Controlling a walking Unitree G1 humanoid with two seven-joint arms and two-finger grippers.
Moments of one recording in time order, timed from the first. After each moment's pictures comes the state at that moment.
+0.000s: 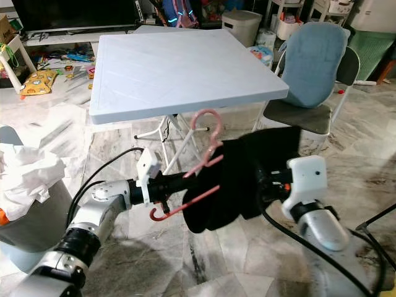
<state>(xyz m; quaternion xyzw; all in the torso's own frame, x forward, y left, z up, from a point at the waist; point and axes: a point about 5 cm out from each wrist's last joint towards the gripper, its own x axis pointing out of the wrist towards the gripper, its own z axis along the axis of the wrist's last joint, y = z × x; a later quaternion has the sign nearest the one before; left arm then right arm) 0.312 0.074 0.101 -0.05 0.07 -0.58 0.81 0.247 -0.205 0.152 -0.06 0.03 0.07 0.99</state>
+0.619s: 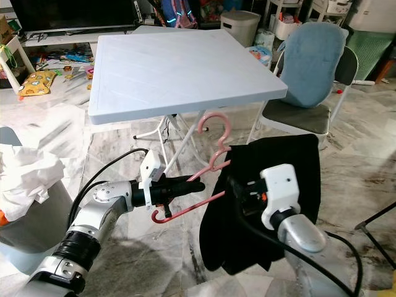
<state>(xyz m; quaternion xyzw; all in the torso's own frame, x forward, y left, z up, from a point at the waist) 0.306 0.068 0.108 -0.04 0.06 -0.60 0.80 0.246 -0.180 0.126 -0.08 0.10 0.14 0.98</state>
